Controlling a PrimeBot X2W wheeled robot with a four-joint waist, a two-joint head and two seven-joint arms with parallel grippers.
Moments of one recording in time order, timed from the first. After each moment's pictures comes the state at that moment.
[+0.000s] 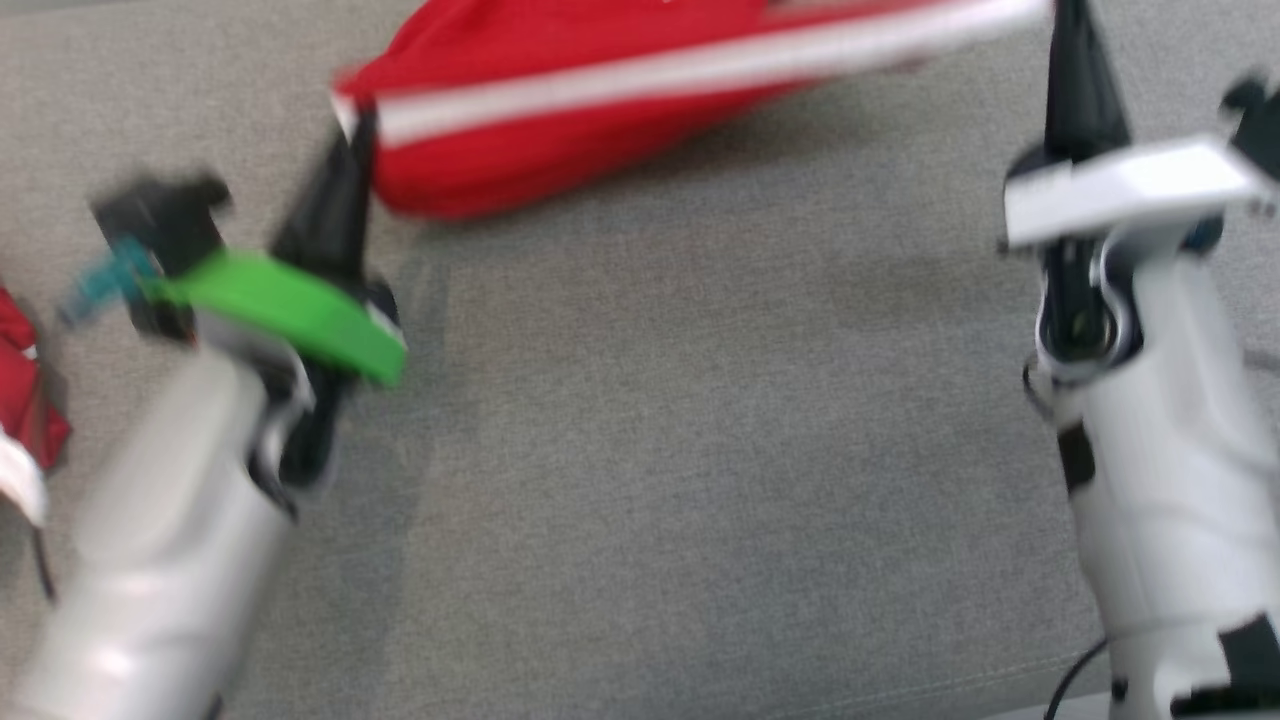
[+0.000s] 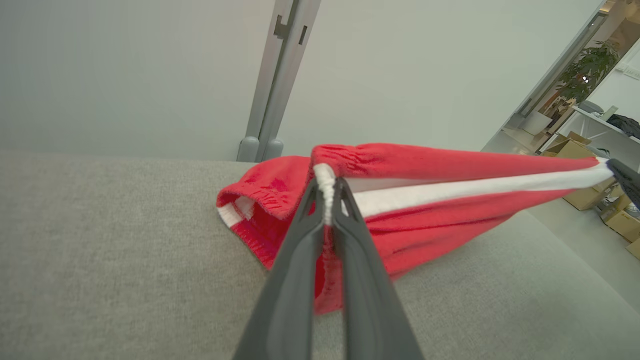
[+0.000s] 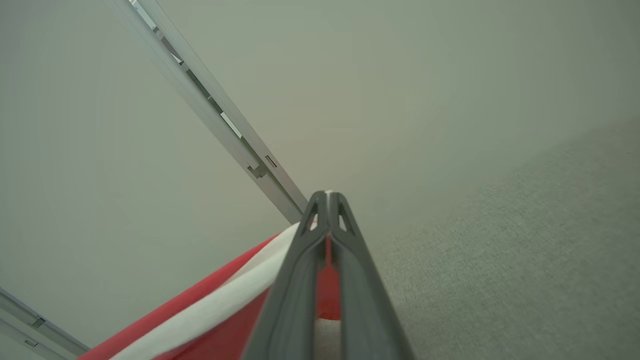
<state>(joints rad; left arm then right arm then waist) -0.77 0.36 -0.60 0.49 -0.93 -0.13 -0.26 -0.80 -0.04 -0.05 0.51 0.66 0.13 -0.24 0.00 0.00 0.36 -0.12</state>
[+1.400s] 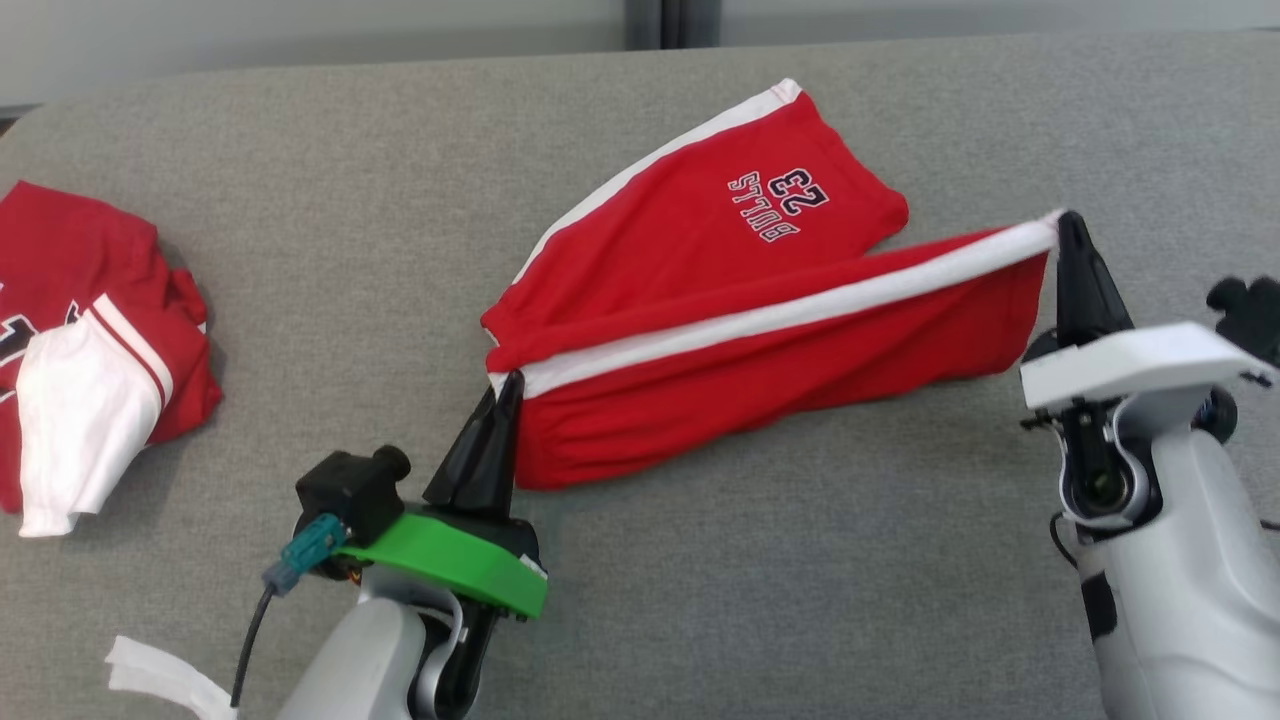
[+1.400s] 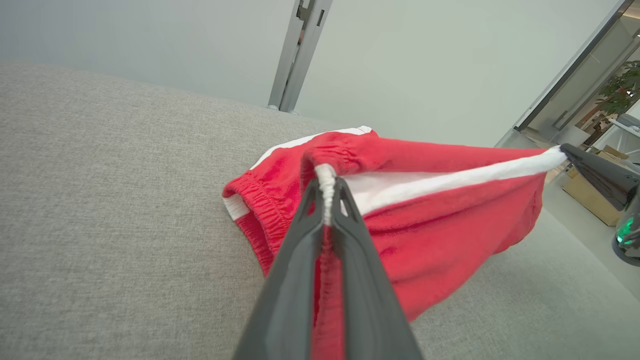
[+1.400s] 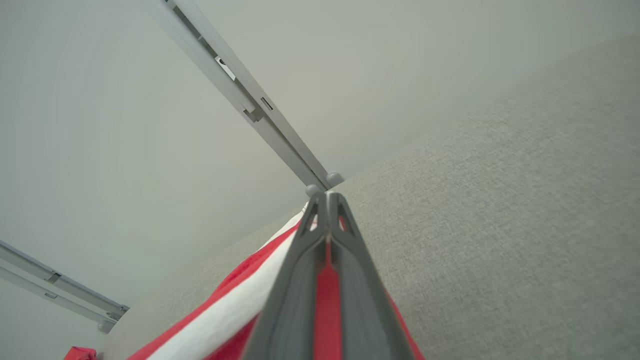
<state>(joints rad) -0.26 0.12 -0.43 0.29 -0.59 -0.13 -0.26 -0.44 -0.05 -0.09 0.32 0.68 0.13 -0.11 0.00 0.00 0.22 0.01</state>
